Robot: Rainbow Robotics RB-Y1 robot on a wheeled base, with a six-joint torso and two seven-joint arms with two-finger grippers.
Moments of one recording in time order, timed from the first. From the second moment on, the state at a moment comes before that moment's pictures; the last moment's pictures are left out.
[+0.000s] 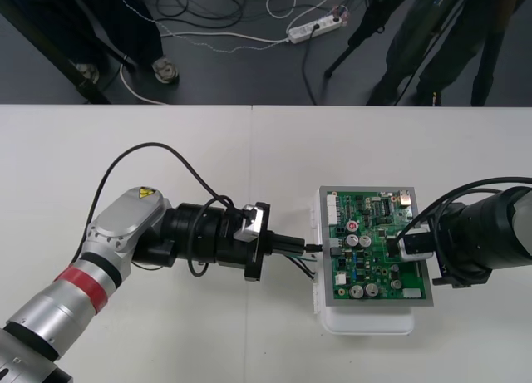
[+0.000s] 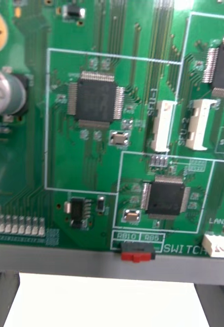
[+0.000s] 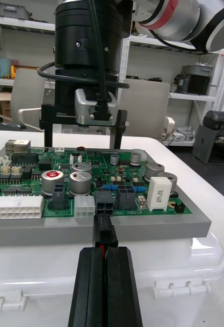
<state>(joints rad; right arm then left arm) -0.12 -0.78 0.18 -2.11 2.37 -1.57 -0.45 -0.49 0.31 -0.46 -1.03 -1.08 -1.33 -0.46</state>
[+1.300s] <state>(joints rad) -0.12 -0.72 0.21 -2.12 2.46 -1.57 -0.57 -0.50 0.30 -0.49 -1.03 -1.08 -1.31 -0.46</state>
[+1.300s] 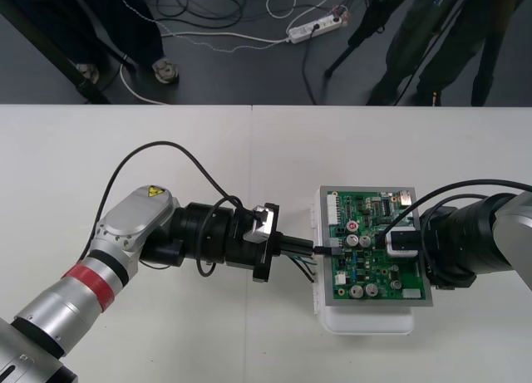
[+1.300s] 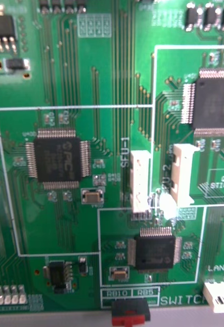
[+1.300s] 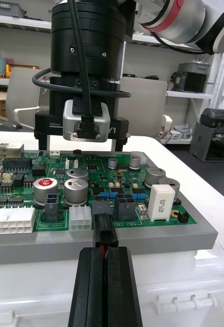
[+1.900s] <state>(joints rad) -0.12 -0.72 0.21 -2.13 2.46 -1.57 -0.54 -0.51 0.29 -0.49 -1.03 -1.09 -1.30 -0.46</state>
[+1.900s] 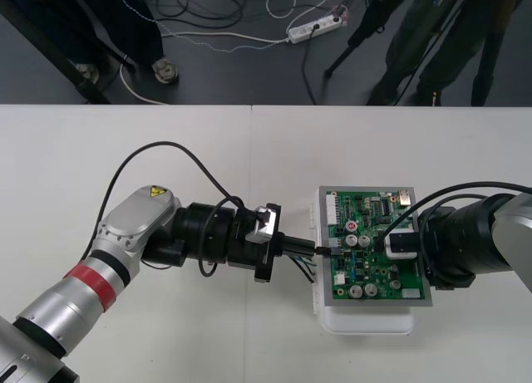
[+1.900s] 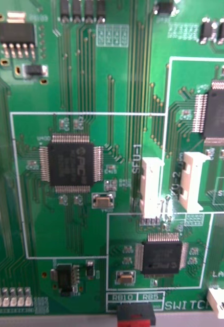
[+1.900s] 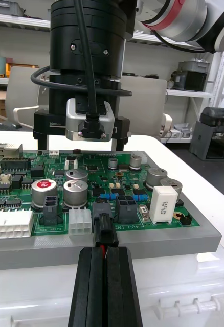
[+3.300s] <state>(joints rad) -0.11 -0.72 0.21 -2.13 2.46 -1.57 -0.51 -0.51 0.28 -0.49 -1.03 -1.10 -1.29 -0.46</state>
